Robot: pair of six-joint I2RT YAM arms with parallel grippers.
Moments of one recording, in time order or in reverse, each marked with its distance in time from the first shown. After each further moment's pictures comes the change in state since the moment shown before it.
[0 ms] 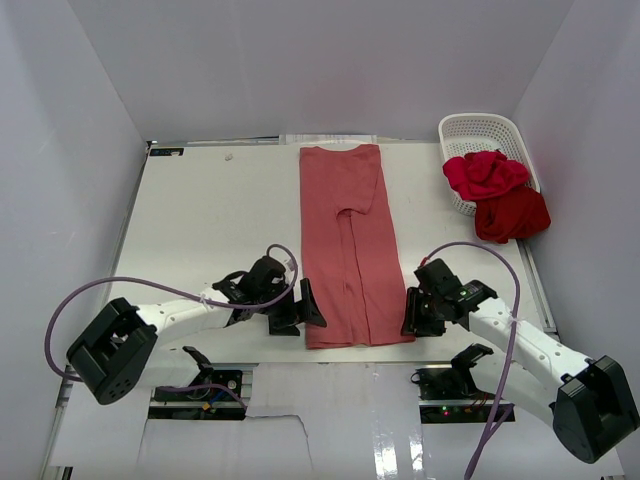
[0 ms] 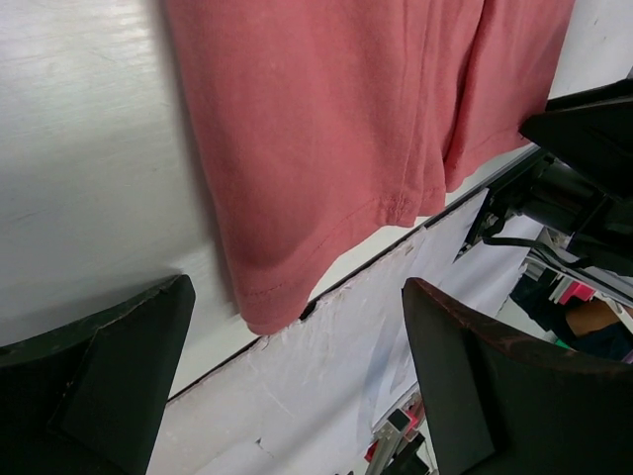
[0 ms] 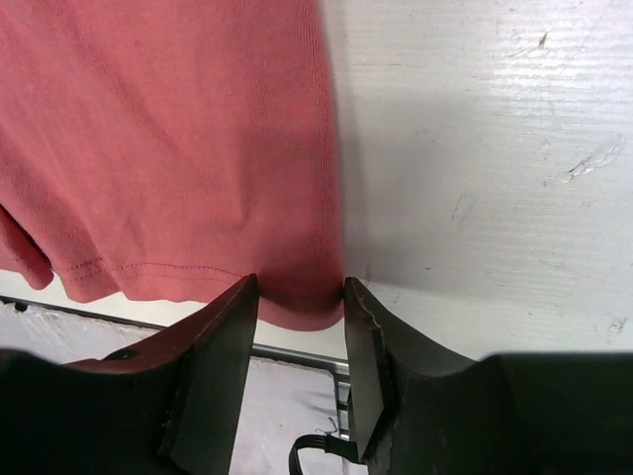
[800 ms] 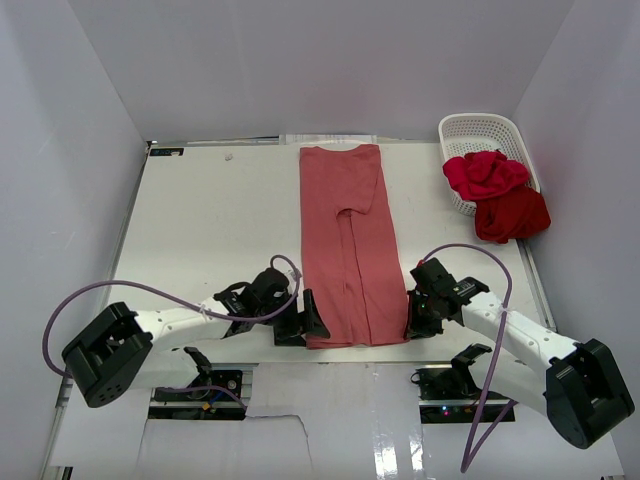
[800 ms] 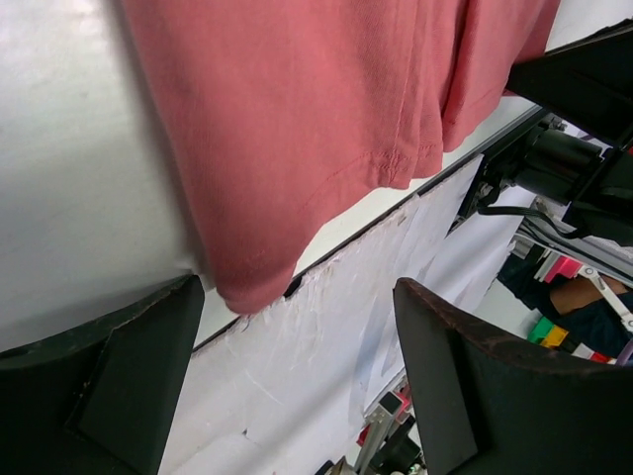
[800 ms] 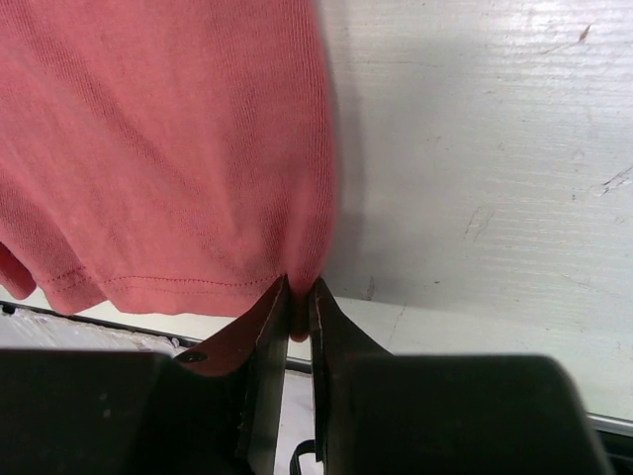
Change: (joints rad) left arm -0.107 -0.021 -0.061 0.096 -0.019 -0.100; right arm -0.002 0.089 -0.009 0.037 -0.030 -0.002
